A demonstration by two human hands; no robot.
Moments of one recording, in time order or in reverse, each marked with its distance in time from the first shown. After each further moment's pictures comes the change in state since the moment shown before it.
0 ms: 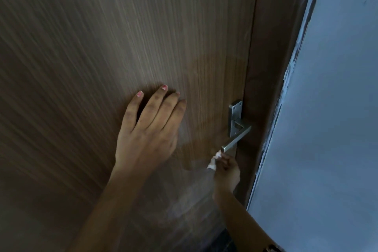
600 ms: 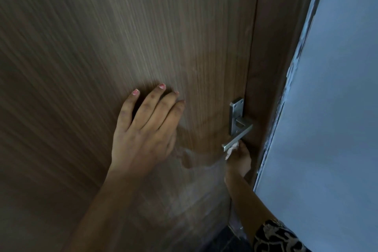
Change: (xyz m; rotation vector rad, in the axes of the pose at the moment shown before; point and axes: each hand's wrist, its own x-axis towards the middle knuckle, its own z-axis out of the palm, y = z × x) left_hand 0.001 -0.001 0.003 -0.048 -0.004 -0.018; right_hand 0.046 -0.019 -0.002 0.022 0.154 0.046
